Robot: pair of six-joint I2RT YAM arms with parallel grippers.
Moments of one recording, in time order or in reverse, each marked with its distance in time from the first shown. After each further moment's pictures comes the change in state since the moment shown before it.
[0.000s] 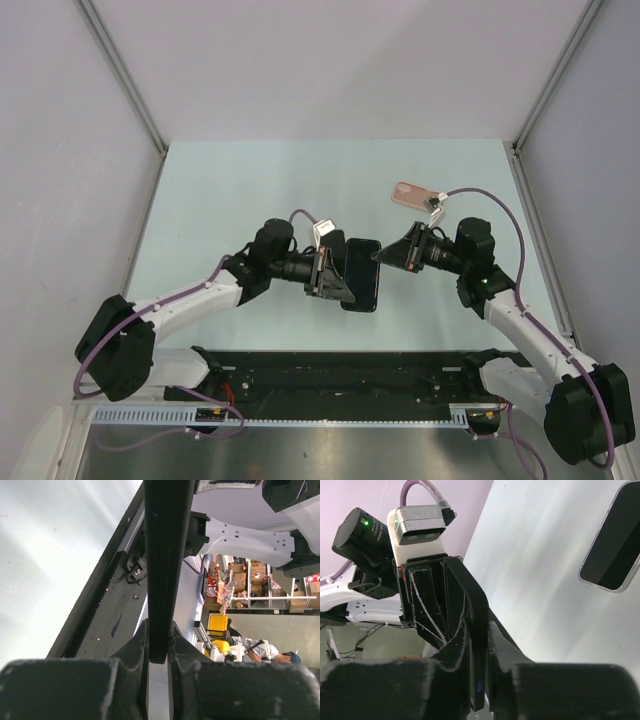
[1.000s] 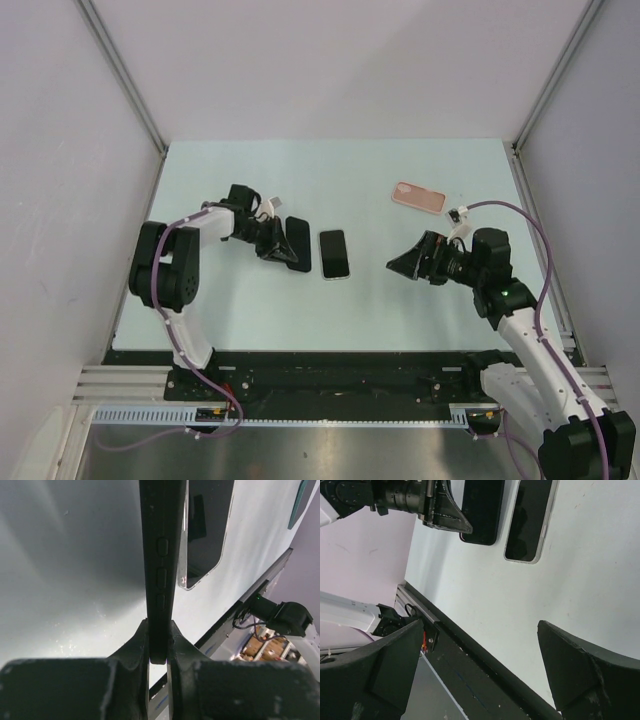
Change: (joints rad) left arm 0.542 0.549 0.392 -0.630 -0.123 0.523; right arm -0.118 -0.172 0.009 -0.423 0.141 -0.226
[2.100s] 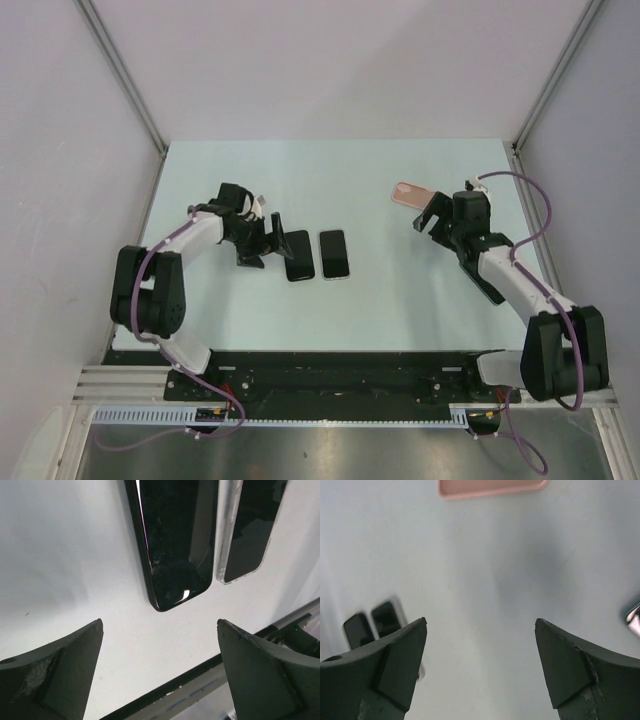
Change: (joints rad) left arm -0.001 -0.140 -0.056 -0.105 -0.262 -0.029; right arm -0.024 0.449 0.201 0.039 0.640 0.026
